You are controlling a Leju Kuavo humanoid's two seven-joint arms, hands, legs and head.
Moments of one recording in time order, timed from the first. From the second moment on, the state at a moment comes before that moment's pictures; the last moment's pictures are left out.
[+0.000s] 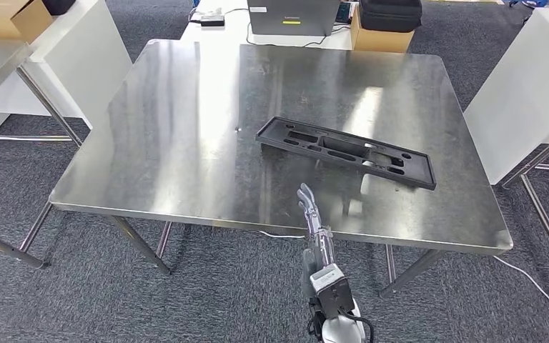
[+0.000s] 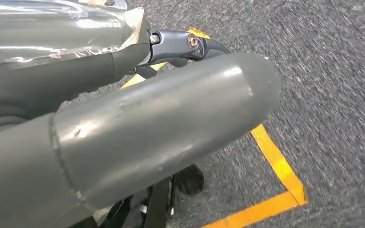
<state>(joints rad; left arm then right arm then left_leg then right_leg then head) -0.11 -0.24 1.45 -0.20 -0.46 0.20 -0.37 -0.01 0.17 0.37 -1.46 0.27 -0.16 -0.62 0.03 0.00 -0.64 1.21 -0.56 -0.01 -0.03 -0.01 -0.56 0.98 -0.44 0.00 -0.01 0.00</state>
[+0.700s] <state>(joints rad) -0.12 -0.25 1.46 -0.20 -0.47 0.13 -0.37 0.05 0.18 0.30 -1.50 0.32 -0.20 -0.56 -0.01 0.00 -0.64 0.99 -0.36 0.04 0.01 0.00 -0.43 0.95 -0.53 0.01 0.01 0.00</state>
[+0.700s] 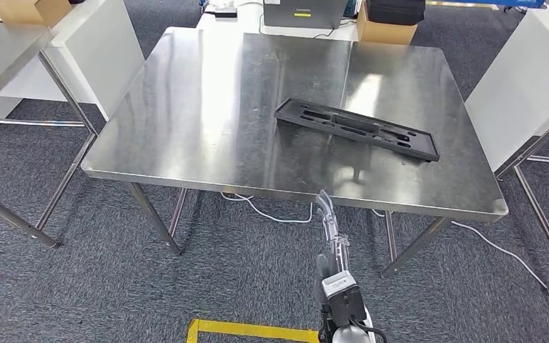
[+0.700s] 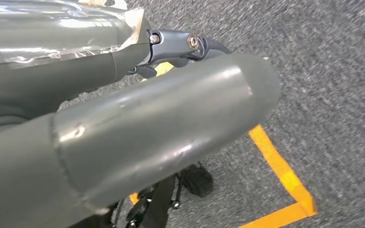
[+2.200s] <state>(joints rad) -0.11 -0.19 1.31 -0.20 -0.62 0.05 -0.31 -0.06 0.07 -0.17 -0.22 0.34 -0.45 0.11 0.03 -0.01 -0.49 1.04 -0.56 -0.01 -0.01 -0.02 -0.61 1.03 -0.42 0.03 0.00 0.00</state>
